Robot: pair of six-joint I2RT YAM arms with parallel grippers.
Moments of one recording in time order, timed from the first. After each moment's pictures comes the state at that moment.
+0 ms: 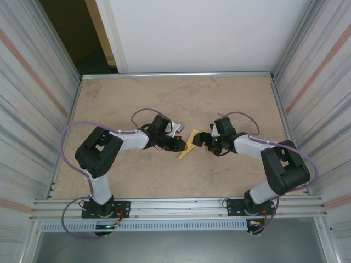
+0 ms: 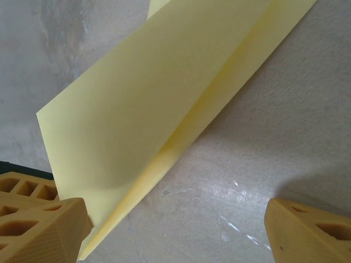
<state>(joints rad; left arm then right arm) -0.65 1.85 0.95 0.02 0.71 -0.50 0.41 1.52 0.68 -0.13 -0.42 0.74</state>
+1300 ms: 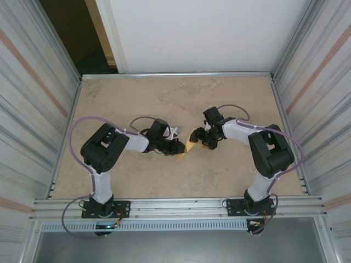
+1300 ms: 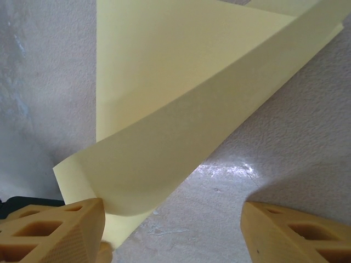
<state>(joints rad) -0.64 1.91 0.87 0.20 0.74 -0.68 0.46 1.76 0.98 -0.45 -0.33 0.74</state>
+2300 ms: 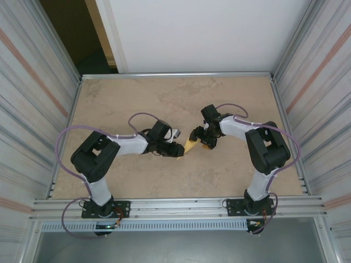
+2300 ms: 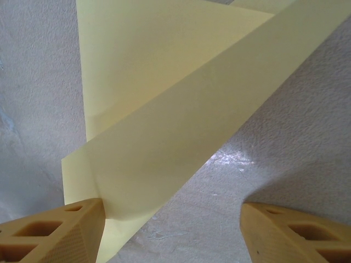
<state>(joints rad) -0.70 1.78 0.88 -0.07 0.49 -0.53 0.47 1.81 1.06 -0.54 -0.30 0.78</state>
